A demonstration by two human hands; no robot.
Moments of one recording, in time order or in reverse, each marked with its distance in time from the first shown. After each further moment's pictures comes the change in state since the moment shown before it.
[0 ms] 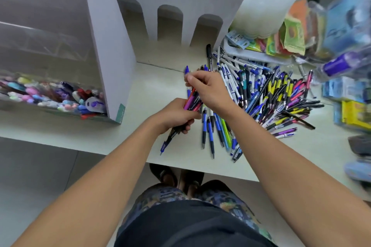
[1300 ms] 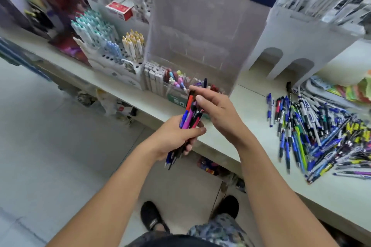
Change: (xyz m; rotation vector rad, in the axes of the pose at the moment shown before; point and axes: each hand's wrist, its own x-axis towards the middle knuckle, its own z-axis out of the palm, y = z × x) left_hand -0.289 -0.121 -0.134 -0.324 0.292 0.220; right_hand -0.154 -0.161 0.212 0.087 -0.405 -0.263
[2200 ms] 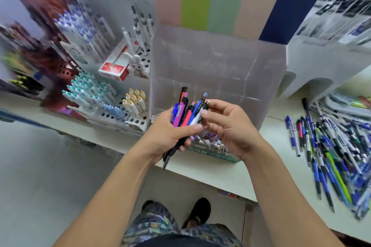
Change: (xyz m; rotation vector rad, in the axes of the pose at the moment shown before) left_hand 0.093 0.122 -0.109 0.012 0.023 0.110; right_hand 0.127 -0.046 -0.001 0.658 0.185 0.167
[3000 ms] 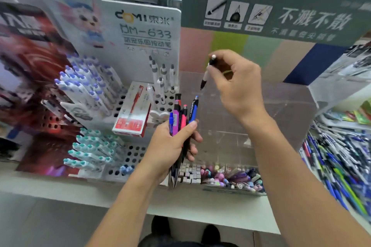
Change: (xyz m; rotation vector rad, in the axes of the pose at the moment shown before) left_hand 0.066 0.070 -0.101 -0.129 -0.067 0.106; right_hand 0.141 -0.102 0.095 -0.992 0.560 -0.844
